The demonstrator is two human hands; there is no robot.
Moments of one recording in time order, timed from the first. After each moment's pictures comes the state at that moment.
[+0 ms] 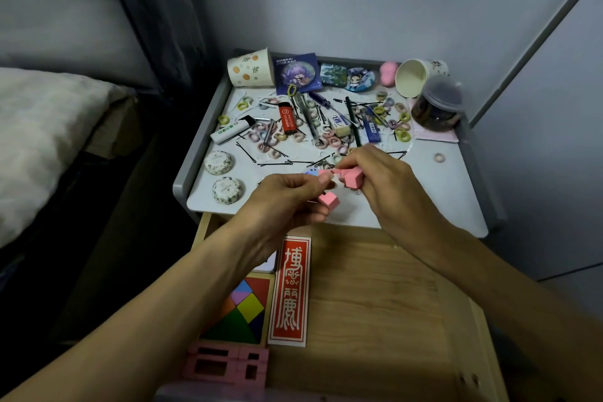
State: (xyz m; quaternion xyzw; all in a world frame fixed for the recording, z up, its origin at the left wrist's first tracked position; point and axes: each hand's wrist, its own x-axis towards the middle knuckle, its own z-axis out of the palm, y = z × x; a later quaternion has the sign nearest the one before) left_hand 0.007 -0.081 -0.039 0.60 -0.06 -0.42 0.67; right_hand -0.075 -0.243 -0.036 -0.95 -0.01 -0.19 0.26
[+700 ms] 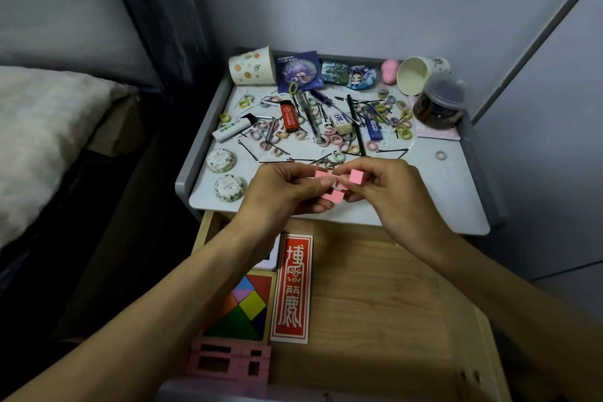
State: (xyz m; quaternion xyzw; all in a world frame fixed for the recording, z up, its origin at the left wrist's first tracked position) left_hand 0.005 -0.074 -0.032 0.66 -0.13 -0.33 0.67; right_hand -0.076 -0.231 -0.035 -0.84 0.14 -0.12 0.51
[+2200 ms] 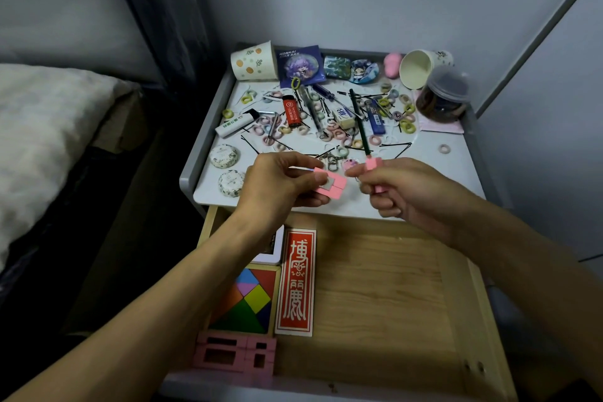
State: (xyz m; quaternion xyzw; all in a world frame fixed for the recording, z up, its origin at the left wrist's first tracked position) left_hand 0.007 -0.072 -0.028 0.70 -0.12 -0.29 0.64; right_hand -0.077 -0.249 -0.024 -0.65 0.26 0.07 0.71
